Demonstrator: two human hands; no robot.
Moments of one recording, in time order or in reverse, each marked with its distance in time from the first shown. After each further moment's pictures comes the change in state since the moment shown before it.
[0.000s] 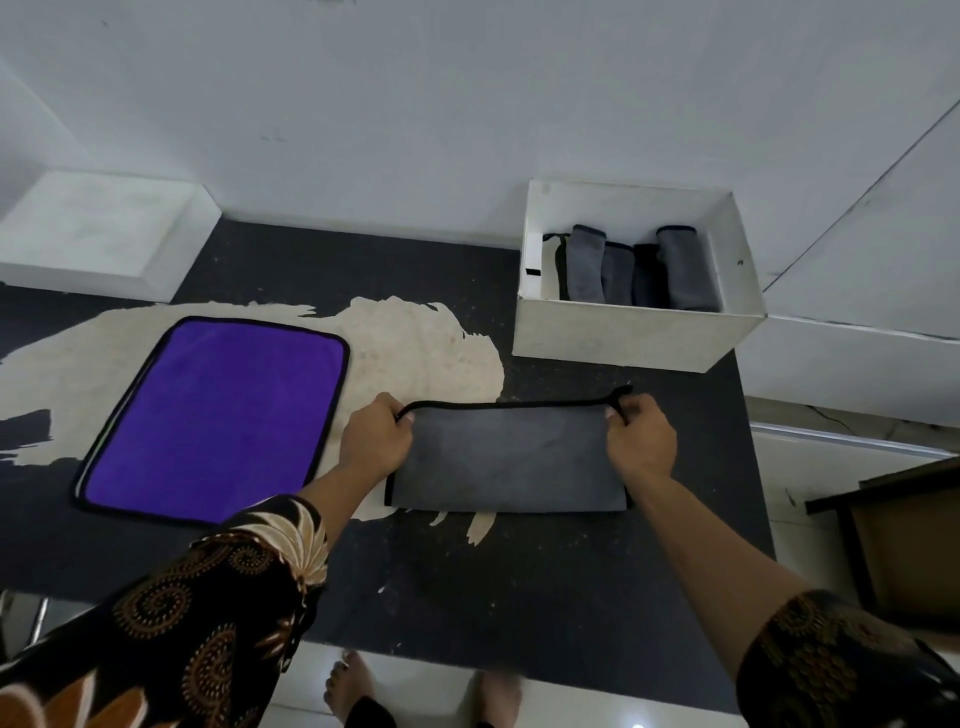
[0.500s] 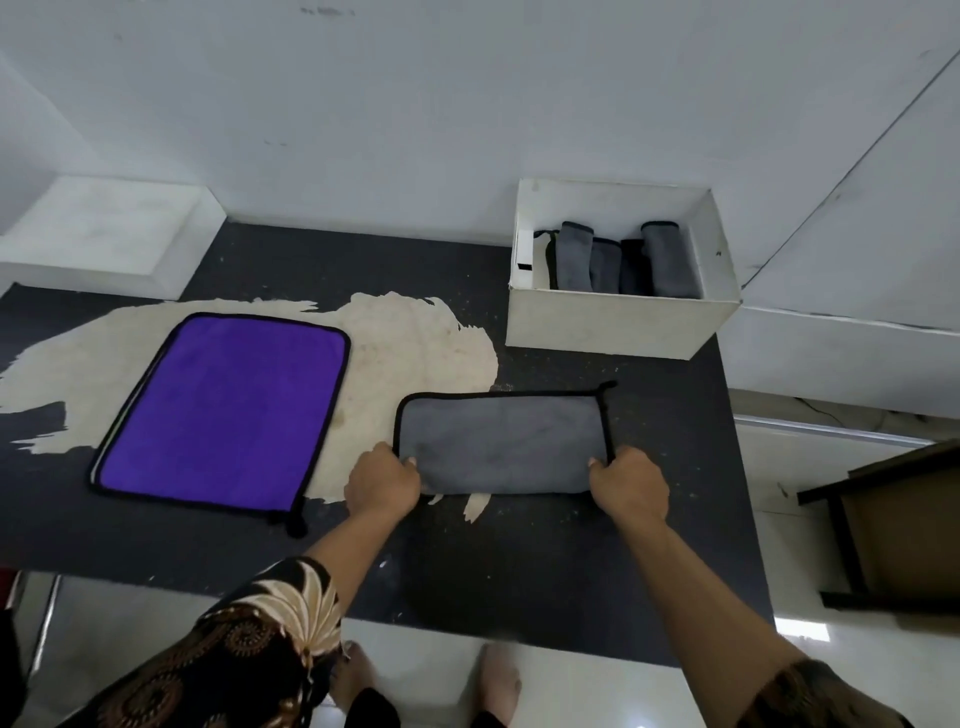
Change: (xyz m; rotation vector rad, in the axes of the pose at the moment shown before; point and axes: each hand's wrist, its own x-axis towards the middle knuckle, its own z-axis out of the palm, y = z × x) left_hand -0.075 -0.004 0.022 0.098 -0.012 -0.230; right_hand -0.062 0.026 -0.009 -0.319 -0.151 0.157
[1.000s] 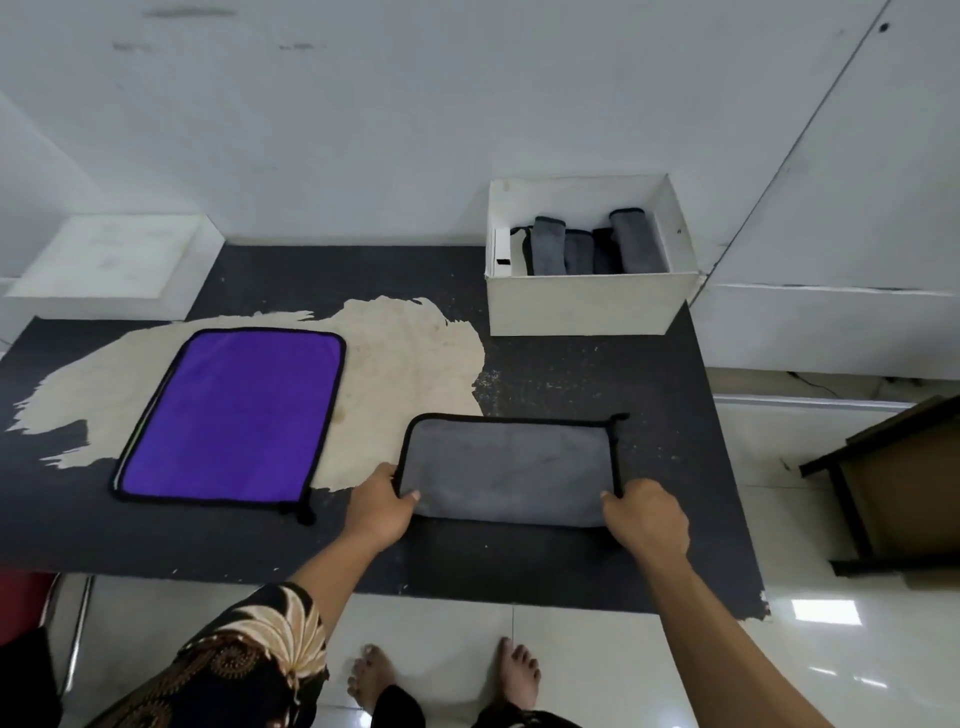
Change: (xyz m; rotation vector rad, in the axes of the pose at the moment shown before) left_hand -0.044 -0.035 -0.004 -0.178 -0.211 0.122; right_hand -0.053 0.064 -0.009 0.003 -0.055 0.045
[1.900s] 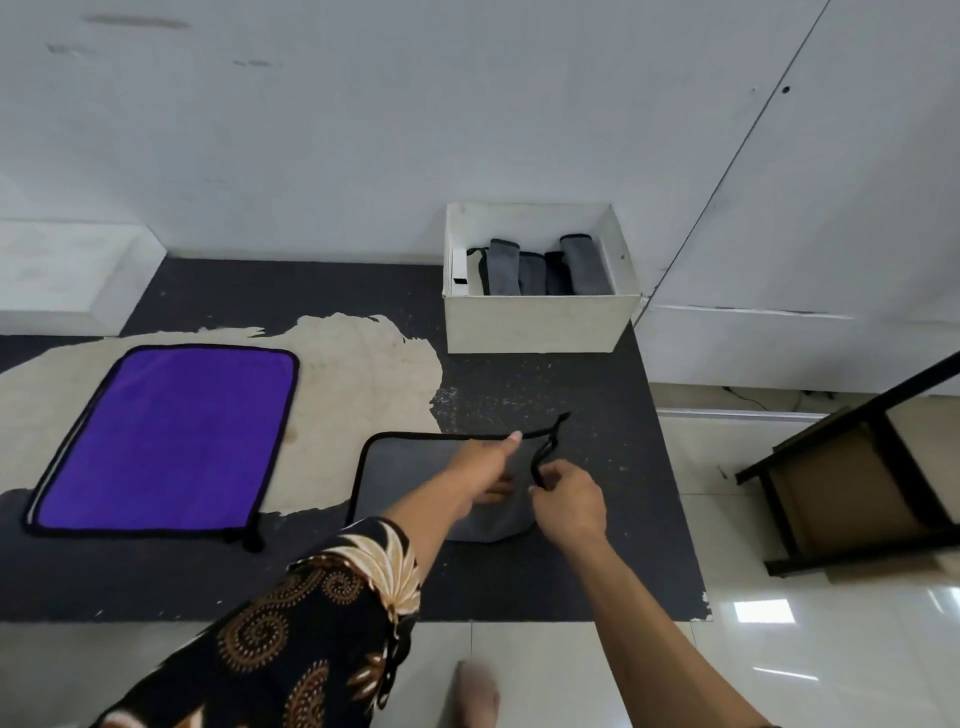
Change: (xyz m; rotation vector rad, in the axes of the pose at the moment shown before) left_hand -0.011 0.154 0.074 -0.482 -0.465 -0.114; right_hand -0.026 -0.042 -0.010 0.214 0.021 -0.179
